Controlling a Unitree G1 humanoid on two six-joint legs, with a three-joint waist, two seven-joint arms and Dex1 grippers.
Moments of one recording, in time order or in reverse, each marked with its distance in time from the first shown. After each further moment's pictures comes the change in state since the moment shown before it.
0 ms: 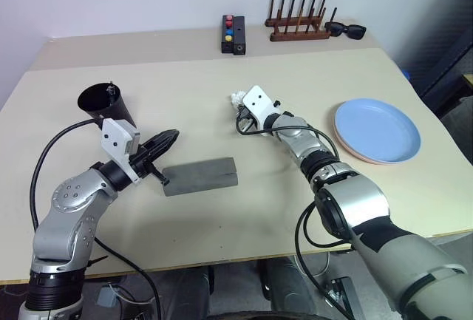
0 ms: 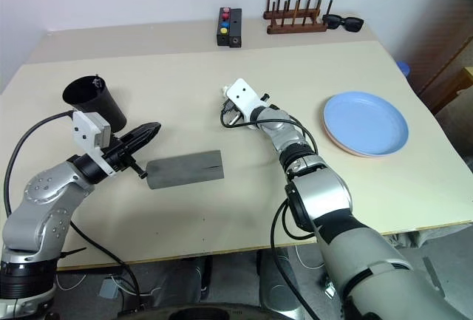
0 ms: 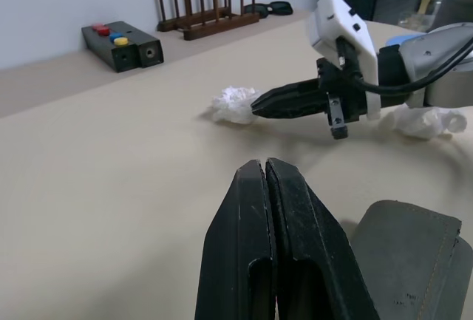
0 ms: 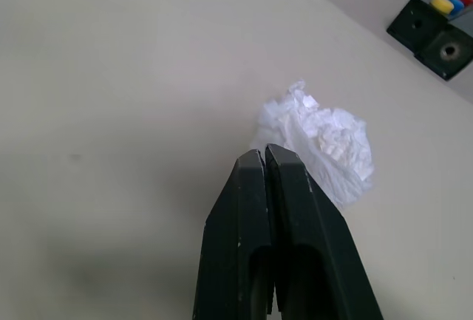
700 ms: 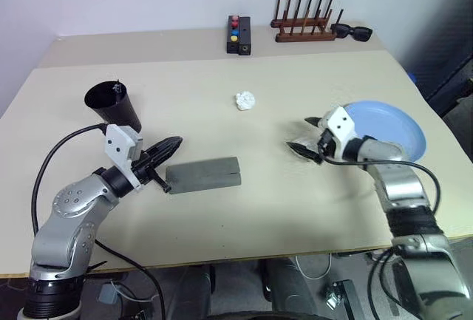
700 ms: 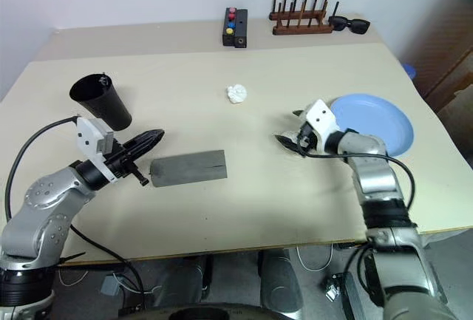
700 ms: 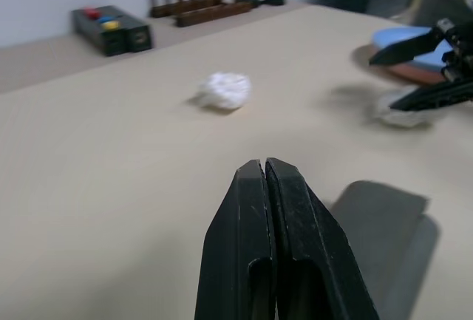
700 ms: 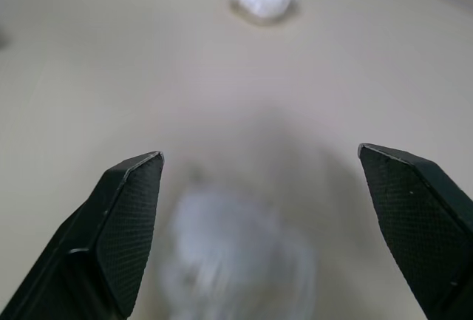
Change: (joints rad) left arm 0.024 0.002 -0.026 -0.041 -0.025 0.041 -0.032; right arm 0.673 -0.446 -0.105 -1.130 0.301 0.539 0.431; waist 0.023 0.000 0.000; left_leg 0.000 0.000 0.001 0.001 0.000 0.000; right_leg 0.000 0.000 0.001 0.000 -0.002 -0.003
